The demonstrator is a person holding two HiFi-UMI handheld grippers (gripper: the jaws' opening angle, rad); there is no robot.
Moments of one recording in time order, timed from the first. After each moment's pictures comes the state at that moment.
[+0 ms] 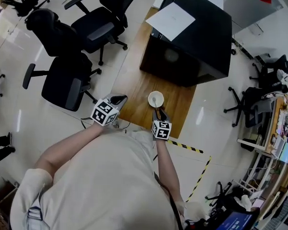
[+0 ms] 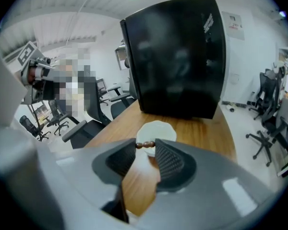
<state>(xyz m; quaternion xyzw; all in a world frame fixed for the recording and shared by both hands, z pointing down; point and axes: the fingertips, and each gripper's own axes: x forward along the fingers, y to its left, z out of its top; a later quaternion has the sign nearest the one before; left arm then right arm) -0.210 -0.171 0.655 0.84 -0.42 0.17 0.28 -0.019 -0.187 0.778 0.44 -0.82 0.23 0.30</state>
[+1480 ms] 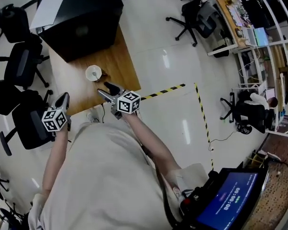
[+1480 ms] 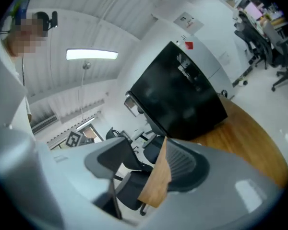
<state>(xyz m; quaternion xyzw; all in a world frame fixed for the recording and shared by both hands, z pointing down) -0.206 -0.149 0.638 0.85 -0.41 0.15 0.31 -0.025 -0.128 0.622 0.39 -0.85 0.35 -0.06</state>
